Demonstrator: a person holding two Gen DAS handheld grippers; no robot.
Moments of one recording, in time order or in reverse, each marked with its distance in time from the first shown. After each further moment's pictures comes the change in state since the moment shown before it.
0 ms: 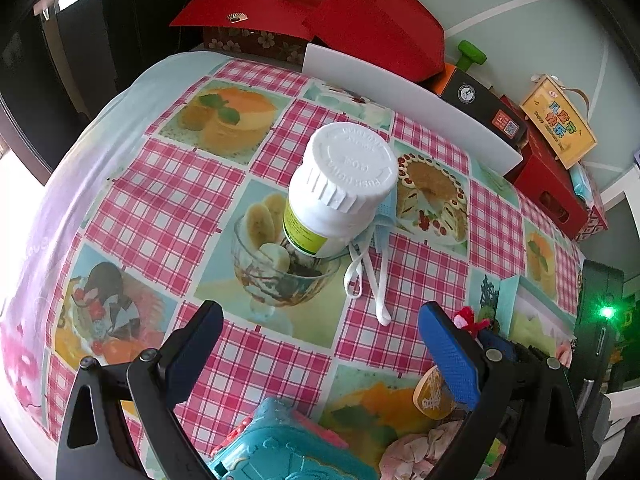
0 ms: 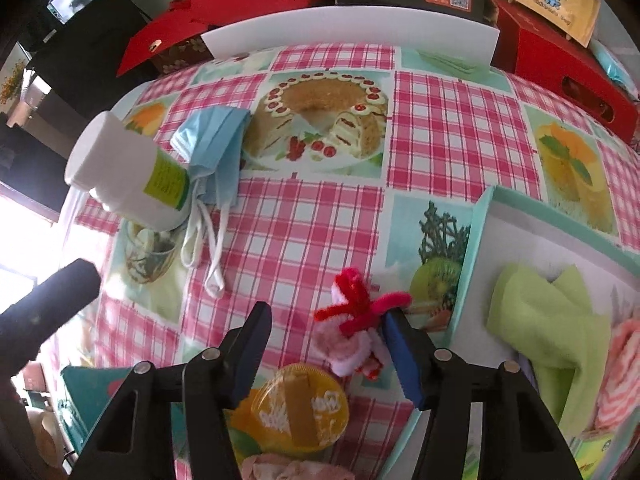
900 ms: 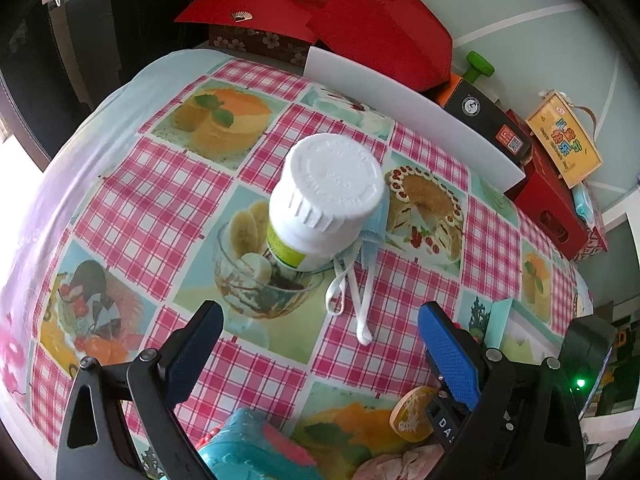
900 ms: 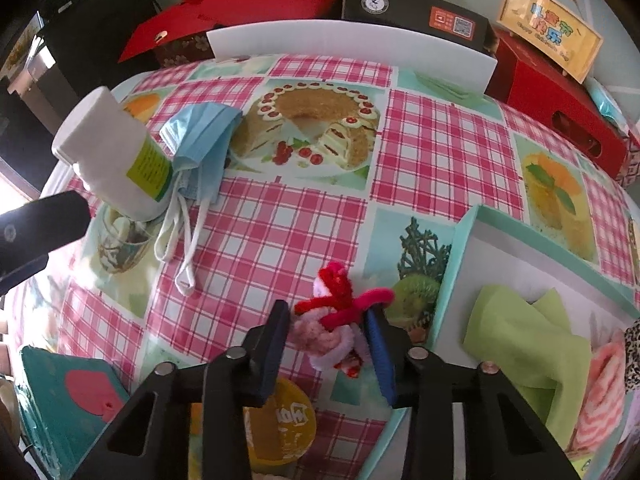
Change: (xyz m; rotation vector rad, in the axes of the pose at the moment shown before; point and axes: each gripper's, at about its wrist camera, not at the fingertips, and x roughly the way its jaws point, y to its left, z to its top) left arm 0.008 -0.011 0.008 -0.057 -0.016 -0.003; right arm -0.002 -0.003 -0.007 -0.083 -0.074 -0.081
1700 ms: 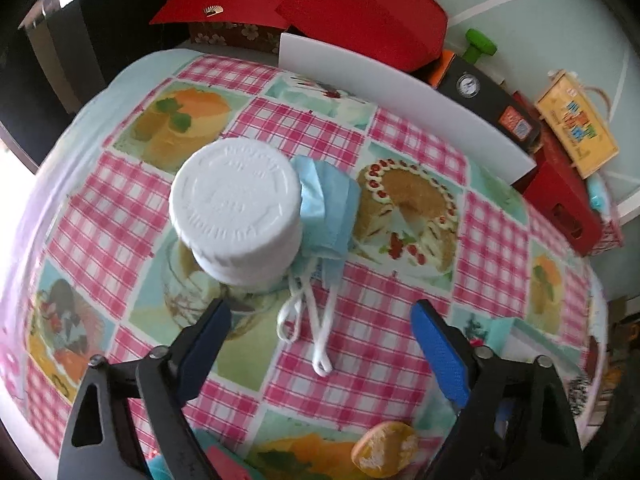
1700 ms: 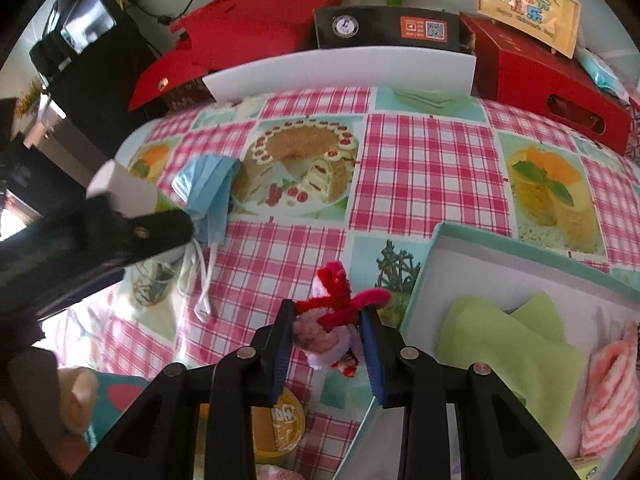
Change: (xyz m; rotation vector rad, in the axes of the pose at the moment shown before) left arm 0.037 -0.046 0.011 0.029 0.051 0.076; right arm -0.026 -0.036 0.010 0.103 -0.063 0.157
